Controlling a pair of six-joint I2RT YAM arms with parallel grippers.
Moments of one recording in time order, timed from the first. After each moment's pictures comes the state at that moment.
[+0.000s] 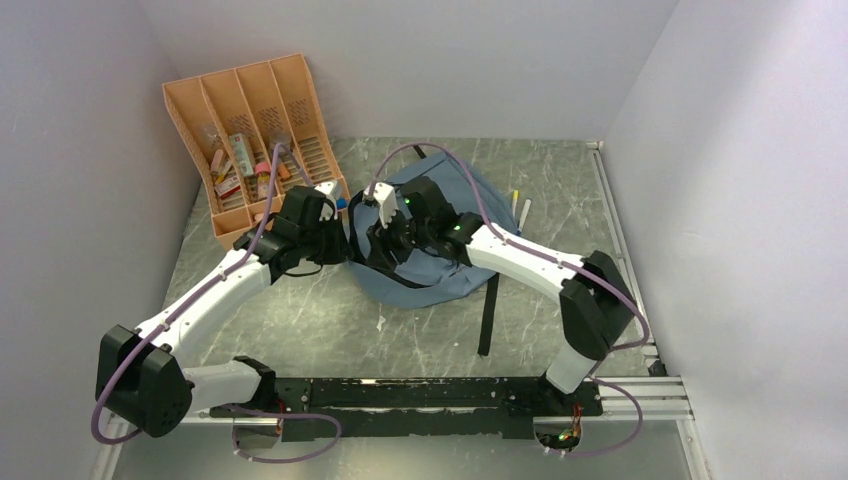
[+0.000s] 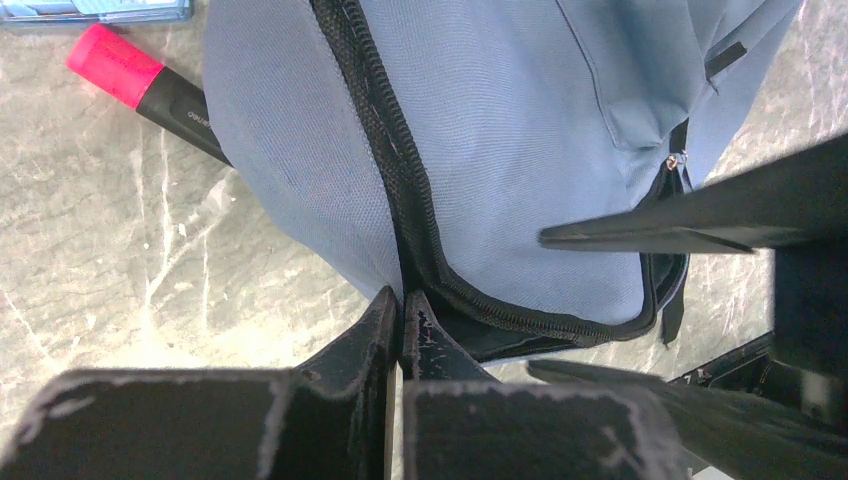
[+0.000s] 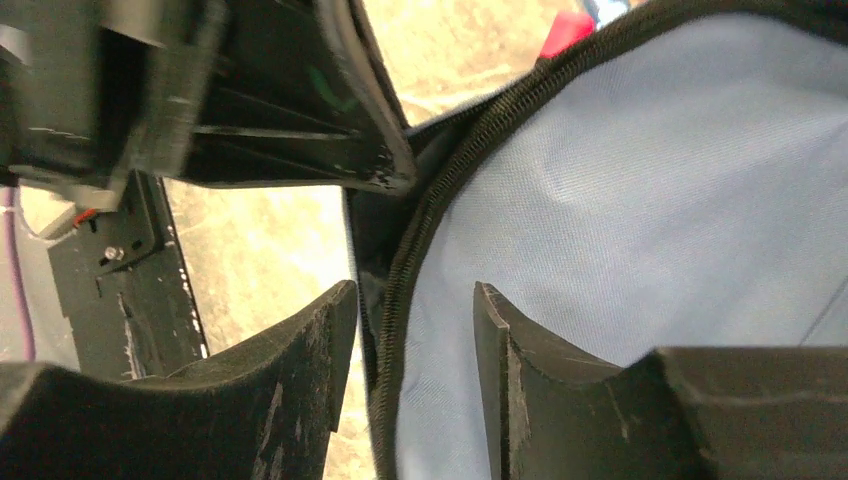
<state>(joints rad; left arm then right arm) -0.48 1.20 0.92 -0.50 0.10 -0.47 0.82 1.70 1.26 -0.21 -0.44 -0.04</state>
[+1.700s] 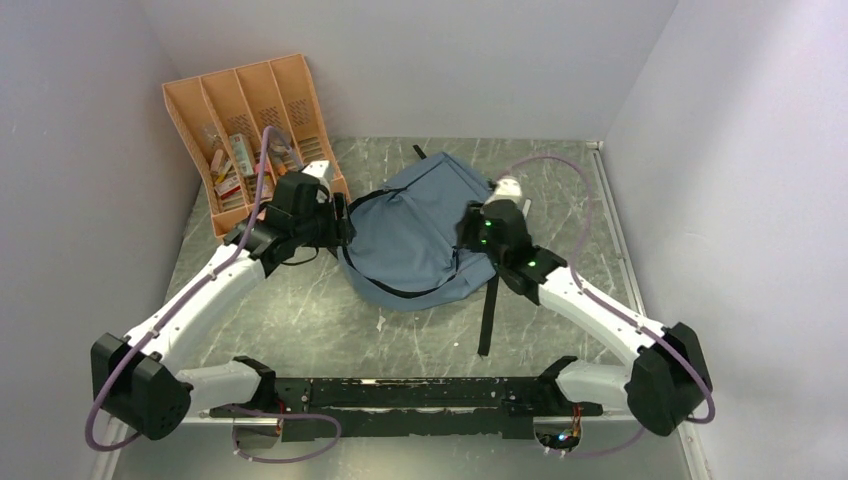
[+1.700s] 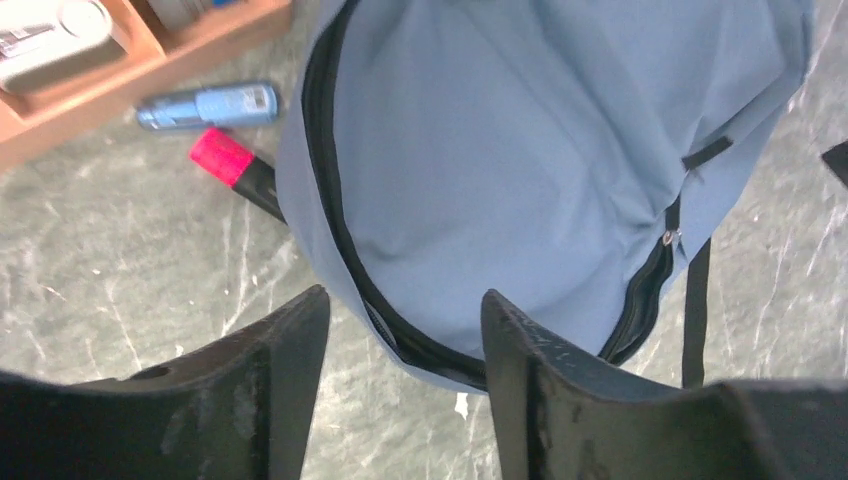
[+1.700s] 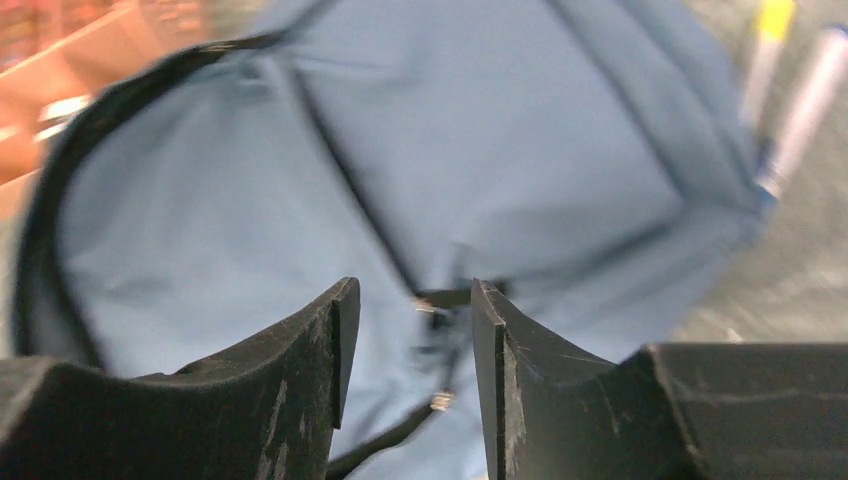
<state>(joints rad) -0.48 1.20 1.02 -0.53 -0.03 -0.43 0.67 1.21 0.83 -0.05 0.28 0.40</state>
